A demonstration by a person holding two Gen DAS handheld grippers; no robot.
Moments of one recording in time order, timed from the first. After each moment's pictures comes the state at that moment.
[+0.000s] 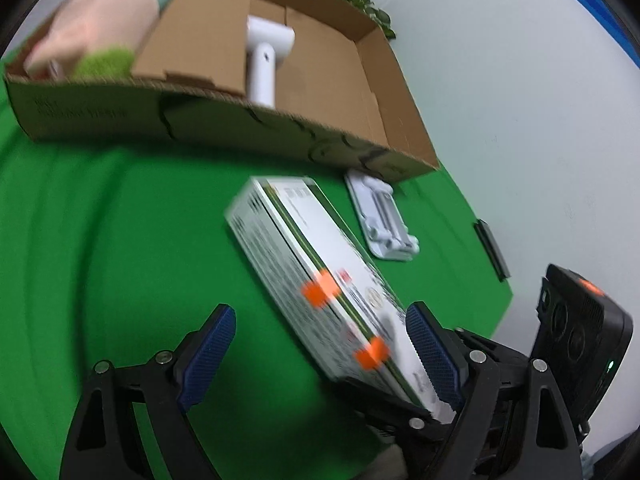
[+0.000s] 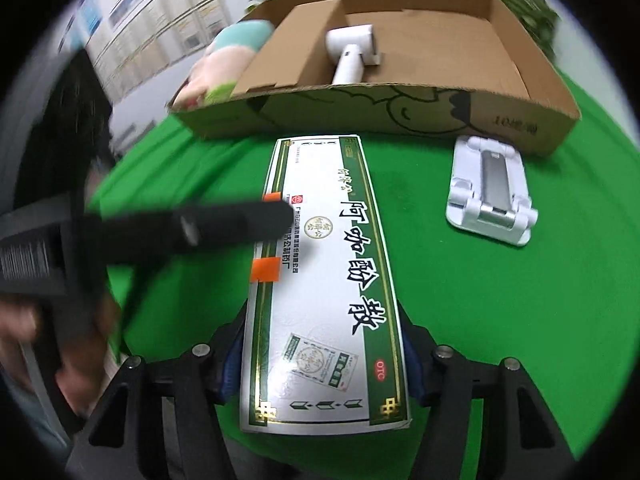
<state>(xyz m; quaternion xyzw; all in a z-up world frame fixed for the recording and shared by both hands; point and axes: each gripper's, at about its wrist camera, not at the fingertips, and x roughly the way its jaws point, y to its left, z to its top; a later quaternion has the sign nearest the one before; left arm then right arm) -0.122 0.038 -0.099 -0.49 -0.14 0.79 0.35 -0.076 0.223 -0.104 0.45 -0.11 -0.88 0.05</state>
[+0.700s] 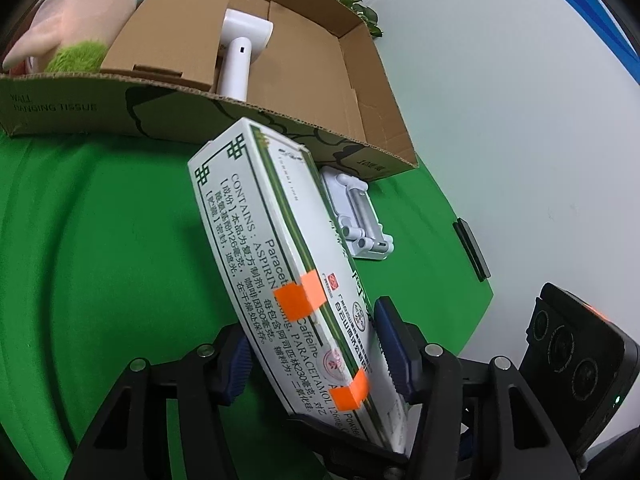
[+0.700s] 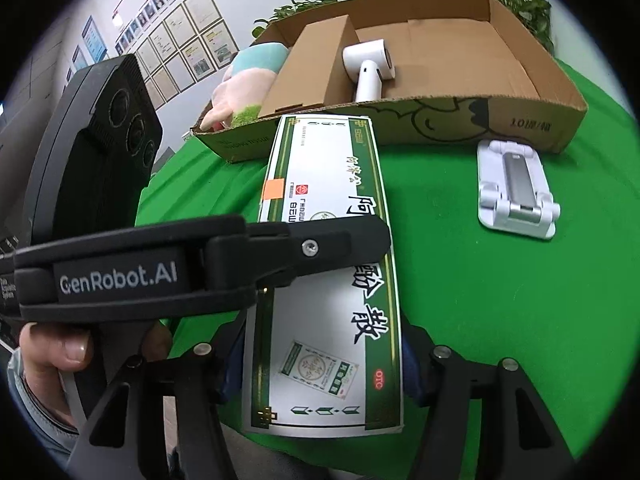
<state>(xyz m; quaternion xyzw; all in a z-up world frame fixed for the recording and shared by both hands) -0.119 0.042 -0.090 -0.49 -0.15 0.78 0.37 -0.053 0.206 -0.094 0.42 -0.12 -0.90 0.07</state>
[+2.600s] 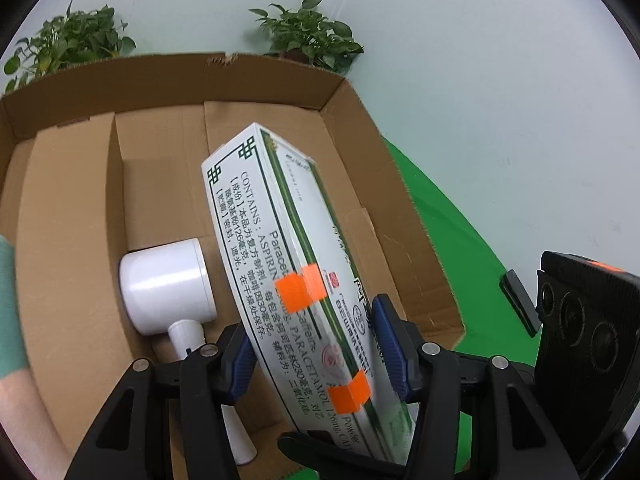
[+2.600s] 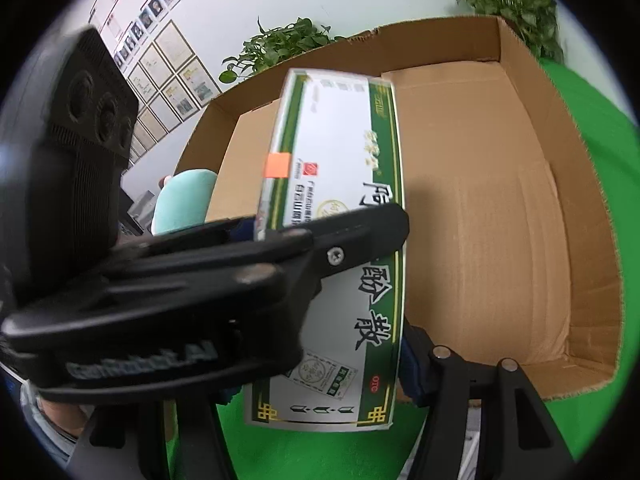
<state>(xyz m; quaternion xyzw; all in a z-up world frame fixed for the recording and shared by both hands) -0.333 0.150 -0.006 -0.43 -0.02 0.82 0.37 -0.229 0.315 -0.048 0.41 -0.20 -0.89 0.08</state>
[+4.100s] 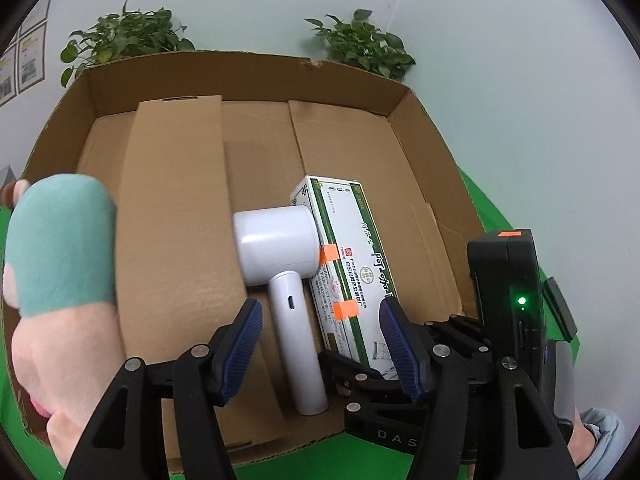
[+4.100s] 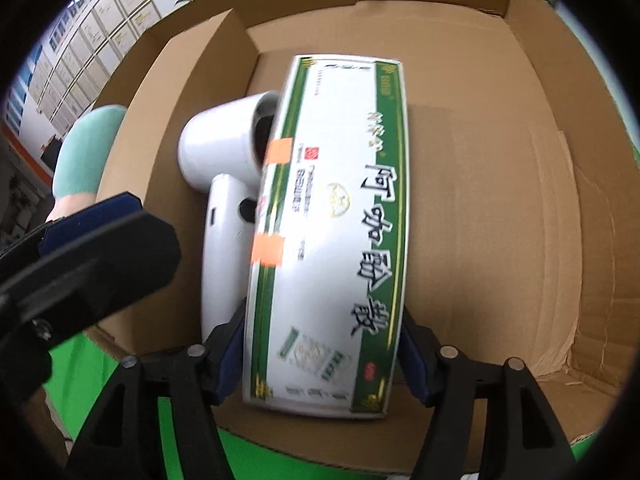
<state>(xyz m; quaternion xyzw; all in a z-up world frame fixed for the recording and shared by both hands) -0.331 0.102 -0.015 -0.42 -0.02 0.86 0.28 -0.235 0.287 -0.108 0.50 -0.12 -0.86 0.00</state>
